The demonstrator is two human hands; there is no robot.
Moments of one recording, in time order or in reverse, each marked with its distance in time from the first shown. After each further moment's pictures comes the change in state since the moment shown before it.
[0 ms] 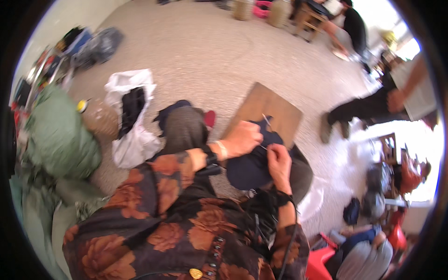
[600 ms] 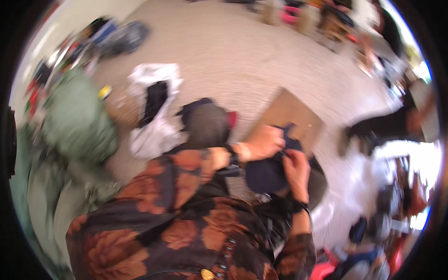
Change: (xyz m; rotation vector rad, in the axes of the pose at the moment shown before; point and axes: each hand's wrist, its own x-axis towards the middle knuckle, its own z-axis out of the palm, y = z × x) left_hand -0.001 -0.003 0.009 0.048 0.079 0.029; right_hand 0.007 -0.006 -0.004 -0.017 -0.125 -0.021
